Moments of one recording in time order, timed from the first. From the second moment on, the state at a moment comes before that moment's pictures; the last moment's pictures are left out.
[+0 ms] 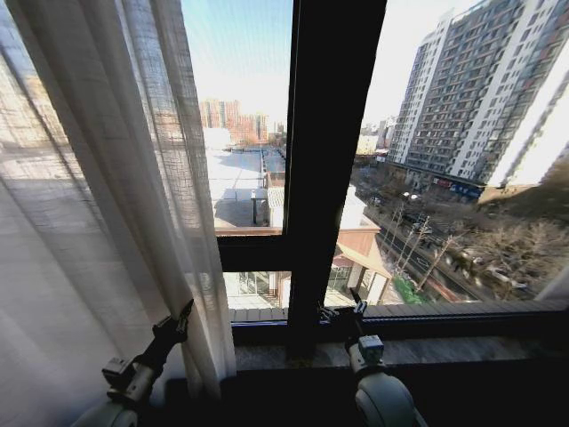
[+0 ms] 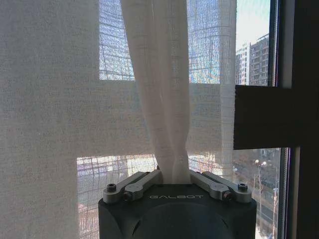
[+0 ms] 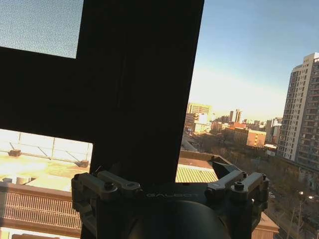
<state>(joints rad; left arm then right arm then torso) 1.59 -1.38 -0.82 -2.23 -0.31 0.20 0.32 -1.40 1.24 0.33 2.15 0.10 -0.21 0.27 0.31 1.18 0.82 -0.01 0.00</state>
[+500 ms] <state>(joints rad) 1.61 -1.39 -0.84 -2.26 -0.31 0.20 0.32 -1.40 1.25 0.33 2.16 0.06 -0.21 0.26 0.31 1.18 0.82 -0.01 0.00</state>
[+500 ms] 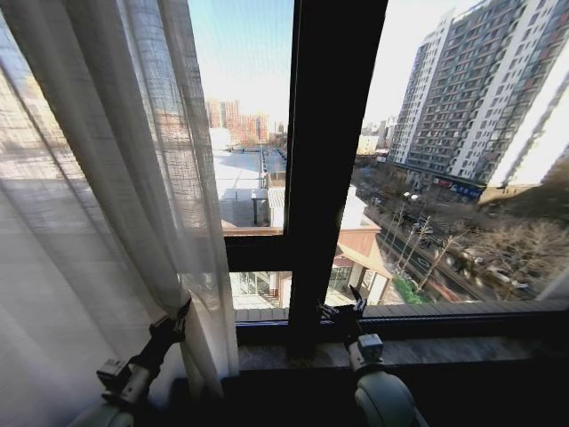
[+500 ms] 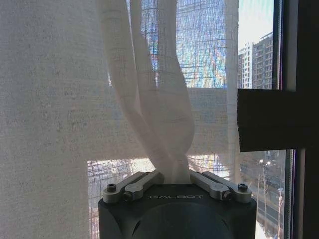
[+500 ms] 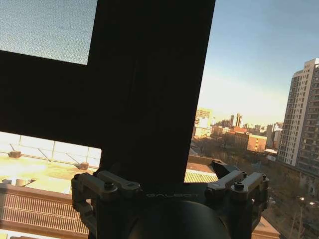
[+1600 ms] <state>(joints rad) 1.63 -1.41 -0.84 -2.27 -0.29 0.17 0.32 -1.43 1.25 0.32 2.19 0.05 -0.20 0.26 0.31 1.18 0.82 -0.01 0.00</state>
